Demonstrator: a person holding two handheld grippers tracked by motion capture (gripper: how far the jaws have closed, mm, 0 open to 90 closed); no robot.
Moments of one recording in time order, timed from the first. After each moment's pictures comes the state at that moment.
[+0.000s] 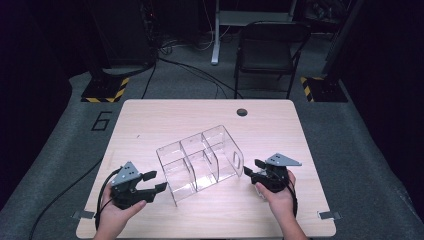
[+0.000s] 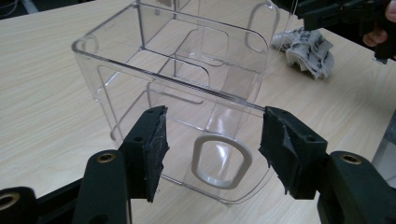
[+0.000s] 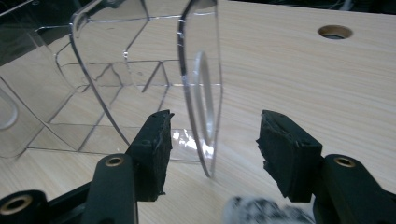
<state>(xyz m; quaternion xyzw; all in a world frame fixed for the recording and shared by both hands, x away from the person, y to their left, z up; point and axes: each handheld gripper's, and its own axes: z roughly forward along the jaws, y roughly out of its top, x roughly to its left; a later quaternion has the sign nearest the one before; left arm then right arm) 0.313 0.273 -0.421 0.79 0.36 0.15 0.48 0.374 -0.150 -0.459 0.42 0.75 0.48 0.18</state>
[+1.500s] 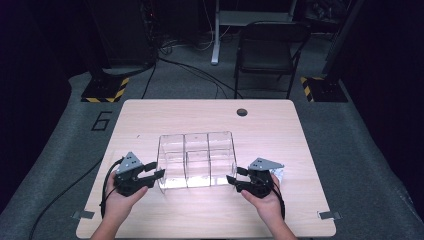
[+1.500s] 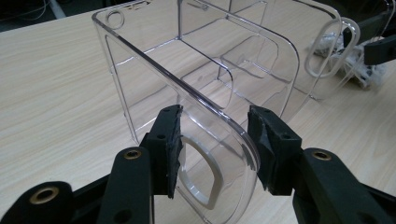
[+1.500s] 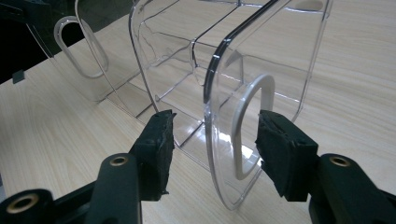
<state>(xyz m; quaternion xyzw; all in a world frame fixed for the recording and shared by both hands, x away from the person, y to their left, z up) 0.349 0.282 -0.430 0.78 0.38 0.18 0.46 0.361 -0.115 -0.462 0.38 0.78 0.49 0.11</state>
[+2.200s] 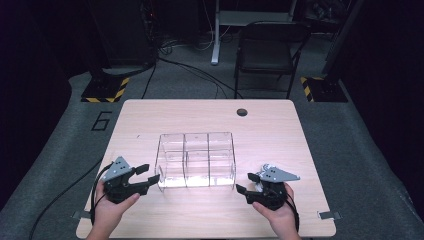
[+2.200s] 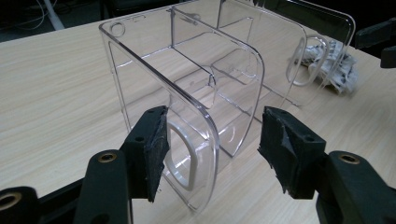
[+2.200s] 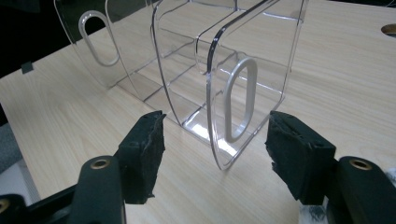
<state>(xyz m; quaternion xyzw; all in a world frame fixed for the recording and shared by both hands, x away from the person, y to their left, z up) 0.320 0.295 -0.419 0.77 0.37 0.18 0.48 0.322 -0.139 -0.448 0.37 0.78 0.49 0.14</state>
